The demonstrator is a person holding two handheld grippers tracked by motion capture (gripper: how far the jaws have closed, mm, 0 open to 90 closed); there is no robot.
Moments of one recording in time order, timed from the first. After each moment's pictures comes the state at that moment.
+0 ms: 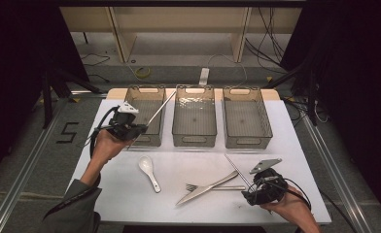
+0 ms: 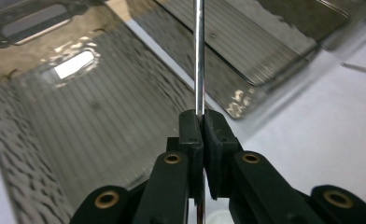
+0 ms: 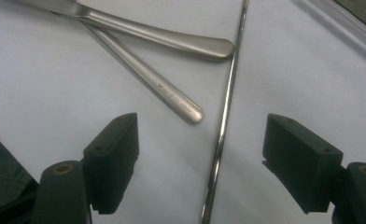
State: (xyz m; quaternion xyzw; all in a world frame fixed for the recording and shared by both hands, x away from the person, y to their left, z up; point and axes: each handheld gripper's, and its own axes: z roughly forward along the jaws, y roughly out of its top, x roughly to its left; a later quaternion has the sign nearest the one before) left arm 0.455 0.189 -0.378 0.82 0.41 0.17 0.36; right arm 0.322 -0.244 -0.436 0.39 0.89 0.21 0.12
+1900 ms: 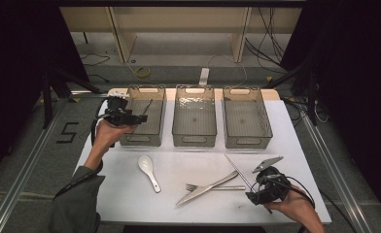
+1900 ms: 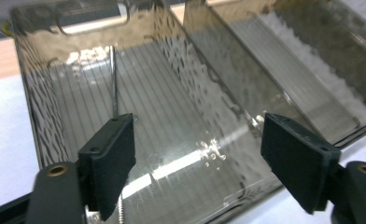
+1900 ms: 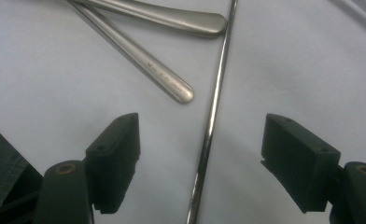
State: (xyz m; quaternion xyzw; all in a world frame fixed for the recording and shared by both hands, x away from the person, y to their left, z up) left arm 0.497 0.209 -0.389 0.75 0.50 0.16 0.40; right arm 0.327 -0.253 -0.436 0.40 0.89 0.18 0.09
